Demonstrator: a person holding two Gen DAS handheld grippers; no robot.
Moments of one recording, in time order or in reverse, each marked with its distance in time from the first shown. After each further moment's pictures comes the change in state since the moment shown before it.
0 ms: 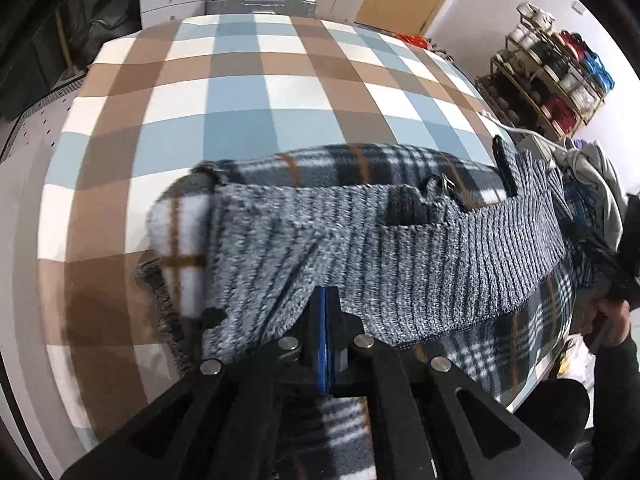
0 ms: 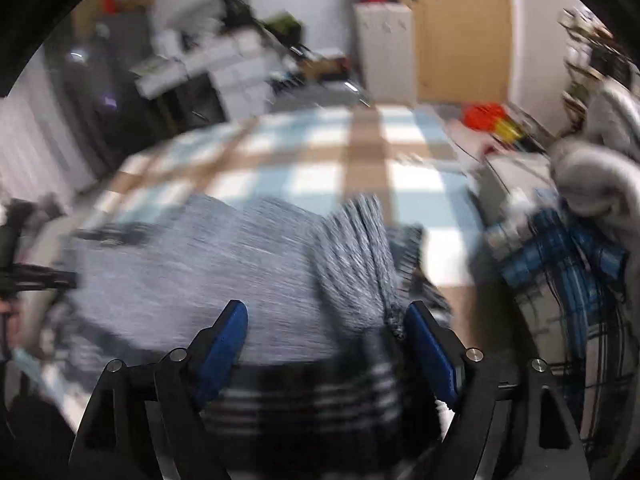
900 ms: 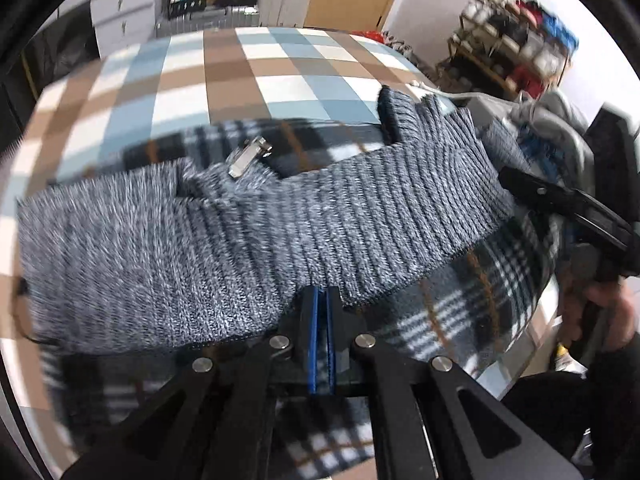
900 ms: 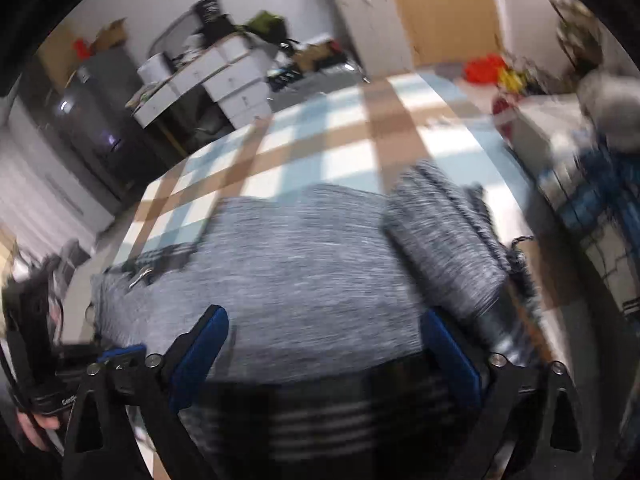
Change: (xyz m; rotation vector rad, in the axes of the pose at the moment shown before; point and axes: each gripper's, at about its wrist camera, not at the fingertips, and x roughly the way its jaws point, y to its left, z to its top) left arm 0.026 -0.104 -0.034 0.109 -0.039 -0.072; right arm 0.011 0.015 0.004 0.209 0.034 0.203
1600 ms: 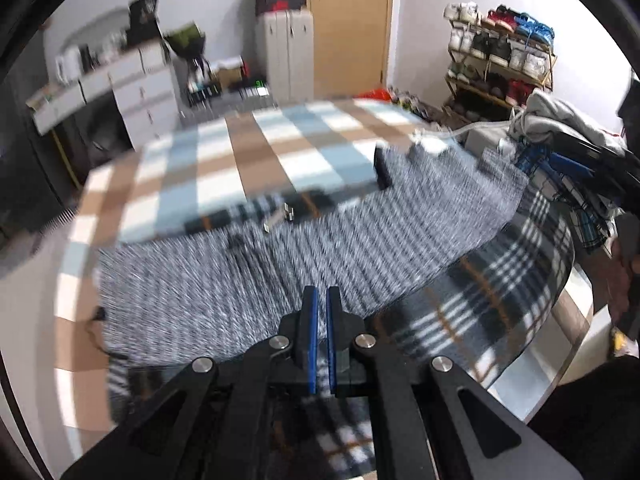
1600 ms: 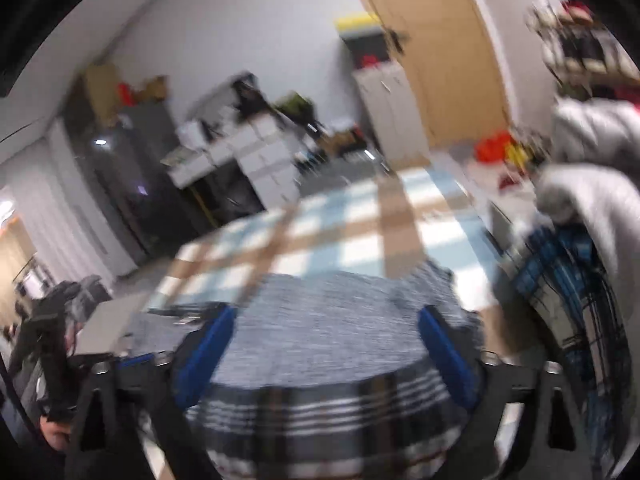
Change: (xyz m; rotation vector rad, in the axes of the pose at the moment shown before) left arm -0.049 -0.034 -0.037 0.180 -0.306 0.234; right arm -0.101 0.028 -0.034 -0.128 -0.364 0.071
